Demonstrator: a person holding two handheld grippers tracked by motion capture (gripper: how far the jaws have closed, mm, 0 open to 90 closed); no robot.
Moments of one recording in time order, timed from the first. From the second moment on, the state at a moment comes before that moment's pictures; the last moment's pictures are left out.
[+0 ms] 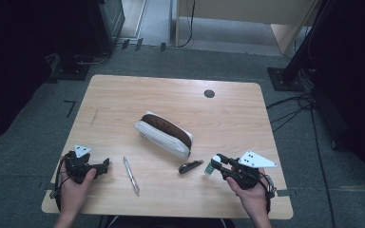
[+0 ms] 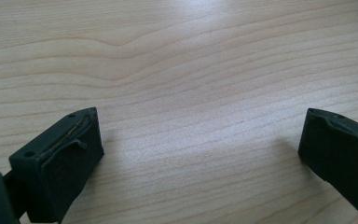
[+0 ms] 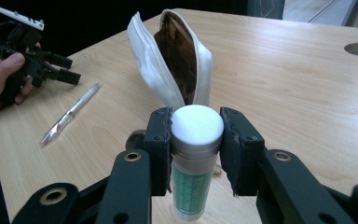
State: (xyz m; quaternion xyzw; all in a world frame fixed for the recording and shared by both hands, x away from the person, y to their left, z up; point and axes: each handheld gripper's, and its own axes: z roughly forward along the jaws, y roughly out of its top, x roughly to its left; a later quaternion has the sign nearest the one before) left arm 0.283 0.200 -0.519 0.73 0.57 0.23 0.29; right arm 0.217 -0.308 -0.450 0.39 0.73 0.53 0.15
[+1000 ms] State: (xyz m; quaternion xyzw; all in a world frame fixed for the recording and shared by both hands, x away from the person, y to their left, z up) left arm 0.283 0.200 -0.519 0.73 0.57 0.23 0.29; right arm 0.253 -0.281 -0.416 0.38 0.71 0.57 0.16
